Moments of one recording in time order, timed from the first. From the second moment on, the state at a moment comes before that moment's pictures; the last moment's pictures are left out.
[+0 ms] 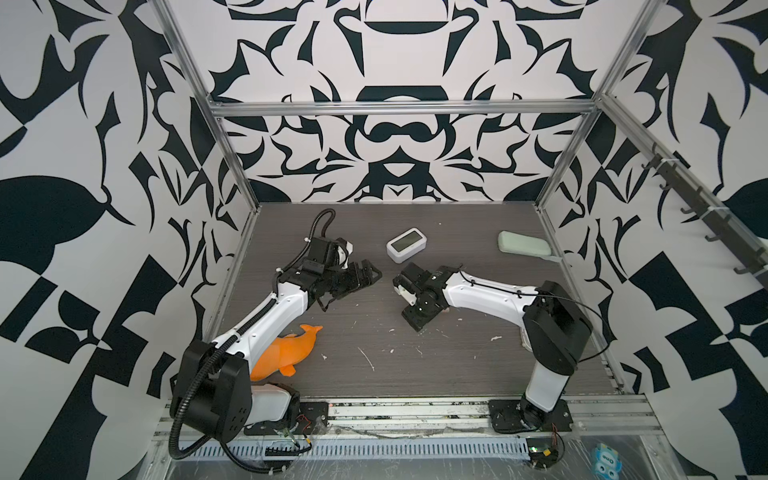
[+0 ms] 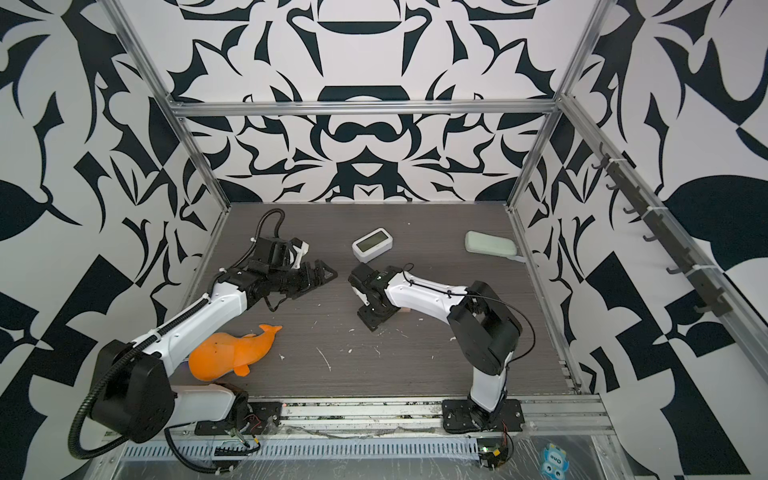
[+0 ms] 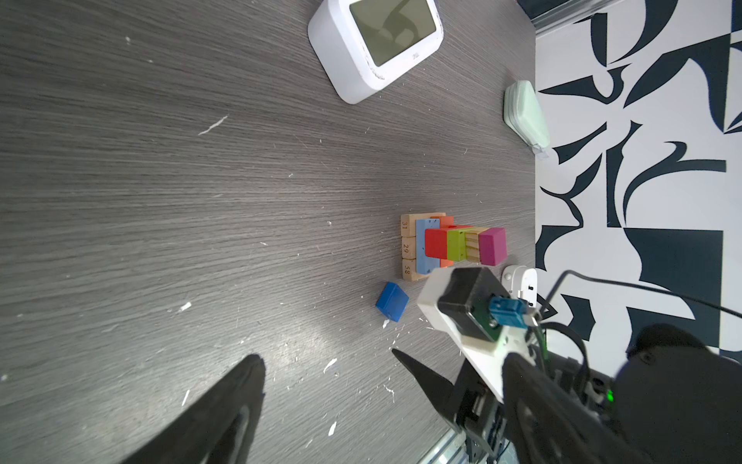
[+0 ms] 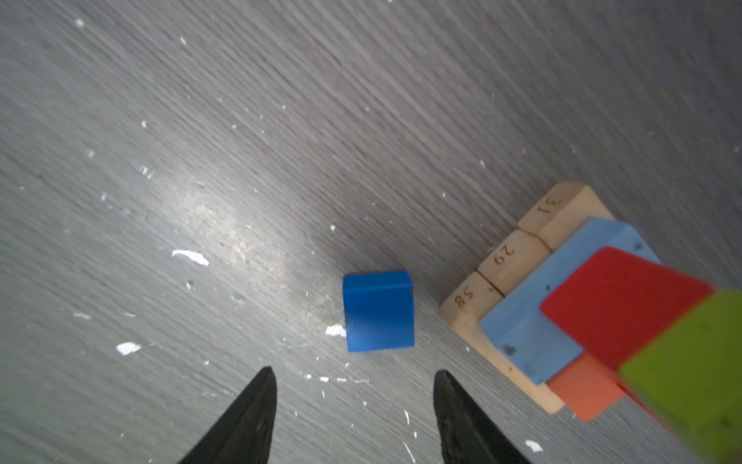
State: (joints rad) left arm -0.39 1.33 0.92 -0.41 0.48 -0.65; right arm 0.84 1.81 1.25 -0.81 0.02 0.13
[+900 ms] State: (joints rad) left arm -0.39 1.32 0.92 -0.42 0.49 -0.65; right arm 0.84 1.89 1.26 -0.76 0.02 0.13
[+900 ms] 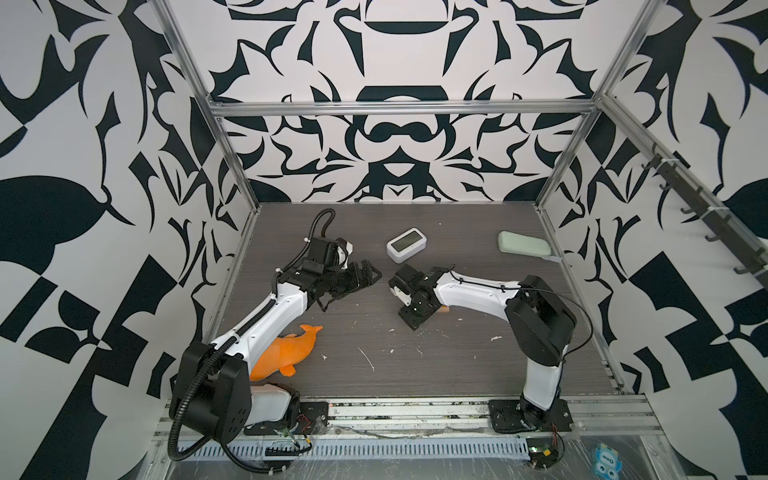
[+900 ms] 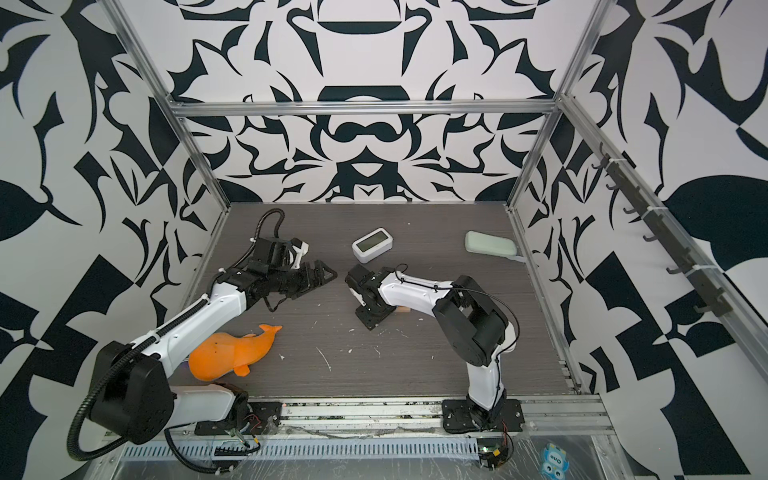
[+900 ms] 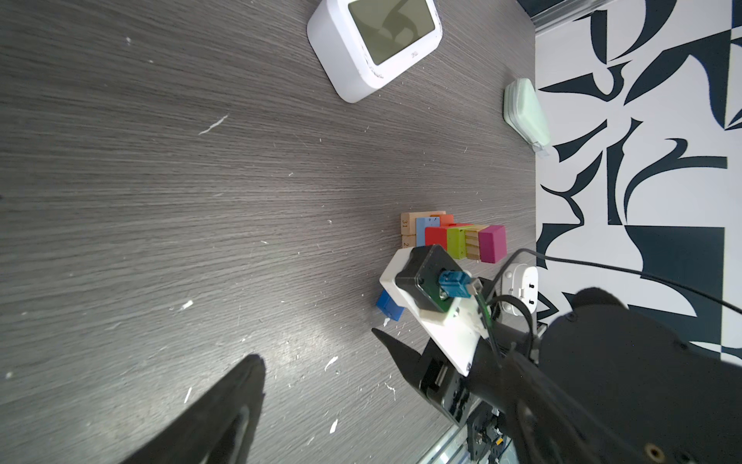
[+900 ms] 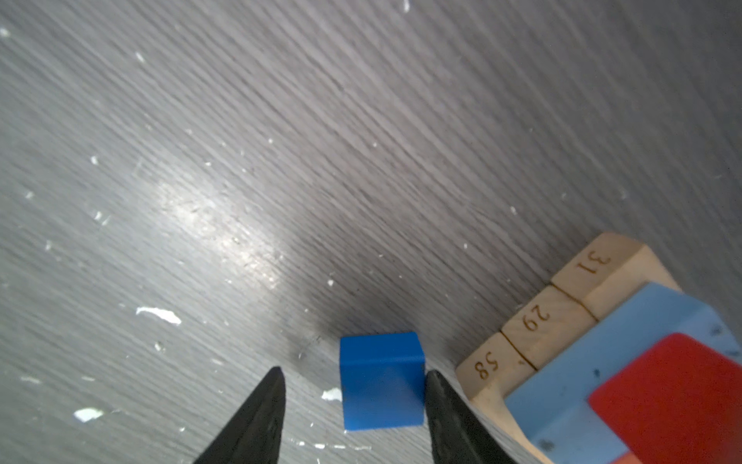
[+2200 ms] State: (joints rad) left arm -0.39 1.32 0.92 -0.41 0.50 -0.65; right arm 0.82 1.77 1.45 -0.97 0.03 0.30
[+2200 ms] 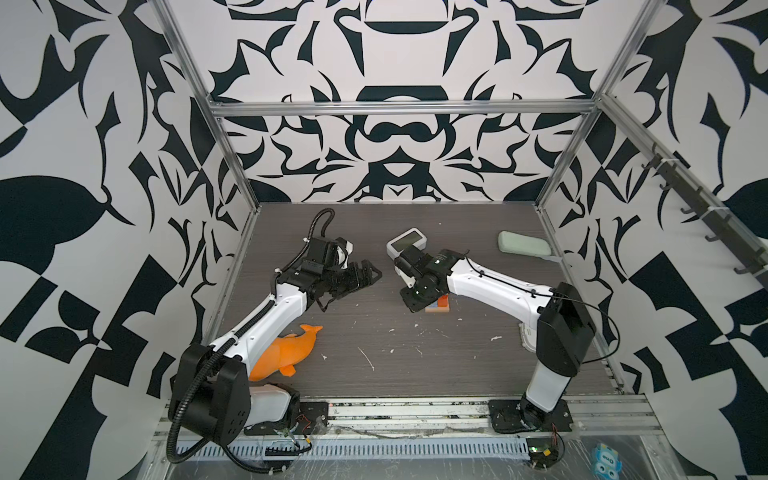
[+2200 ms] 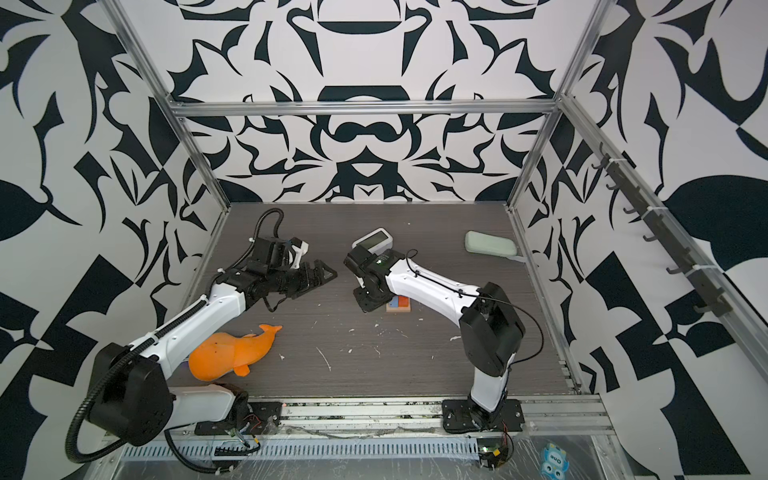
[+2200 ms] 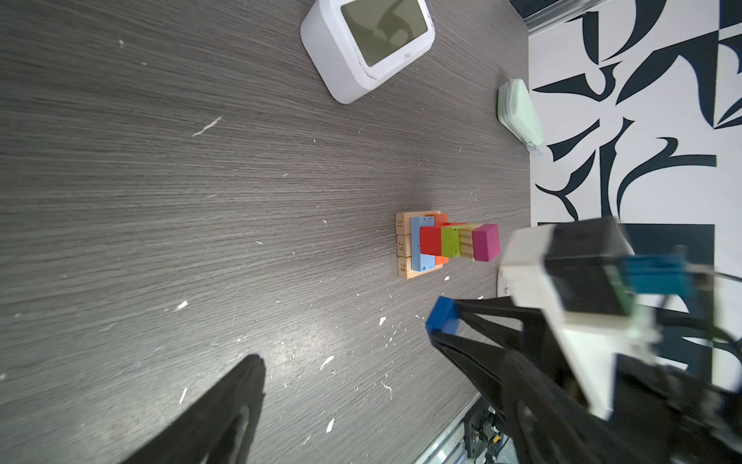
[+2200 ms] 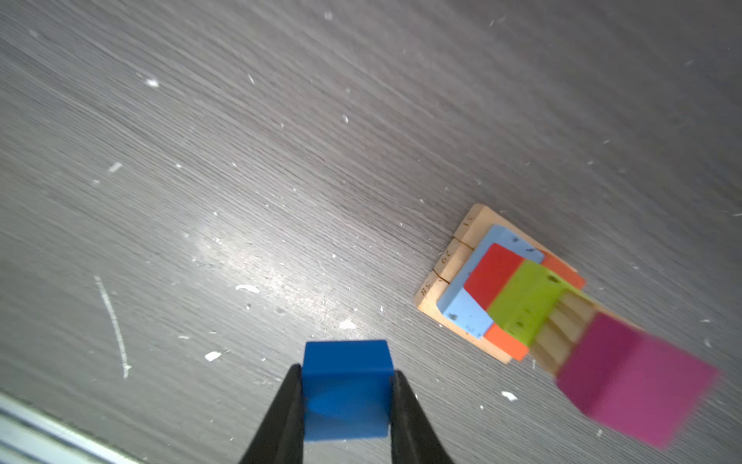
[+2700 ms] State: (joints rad) left arm -0.39 1.32 0.92 -0.40 0.52 -0.65; right arm 0.69 1.73 1.52 -1.08 0.05 0.39
